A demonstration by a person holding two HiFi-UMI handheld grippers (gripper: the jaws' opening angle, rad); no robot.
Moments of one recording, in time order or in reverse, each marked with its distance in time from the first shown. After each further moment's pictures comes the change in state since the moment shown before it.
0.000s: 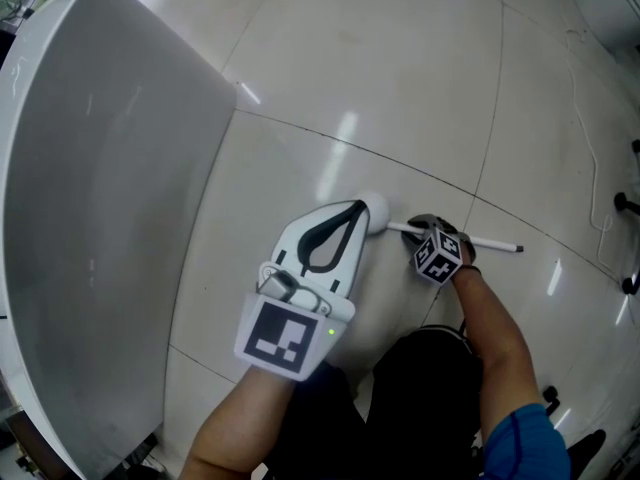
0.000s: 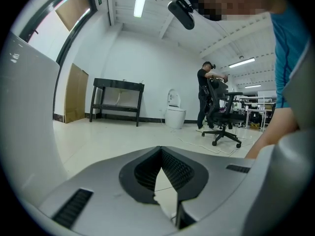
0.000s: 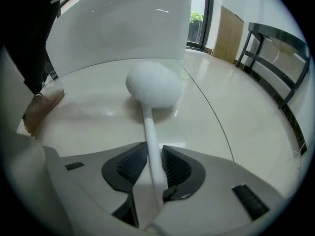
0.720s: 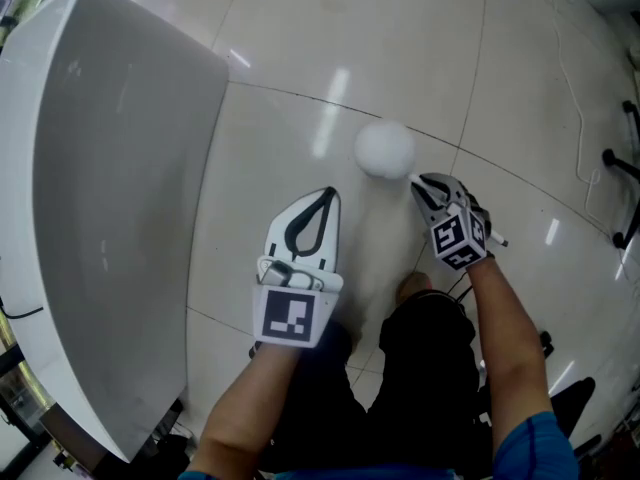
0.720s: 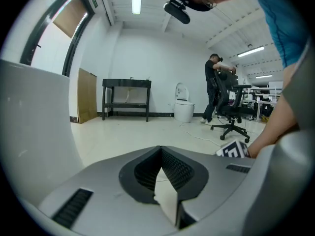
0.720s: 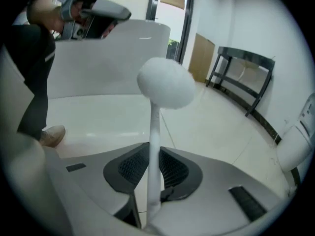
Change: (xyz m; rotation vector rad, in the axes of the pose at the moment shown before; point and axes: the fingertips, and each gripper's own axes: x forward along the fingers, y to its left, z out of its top) left arm -0.042 -0.005 0.012 0.000 0.072 0.150; right arm -0.182 -0.023 0.079 0.116 -0.210 -0.240
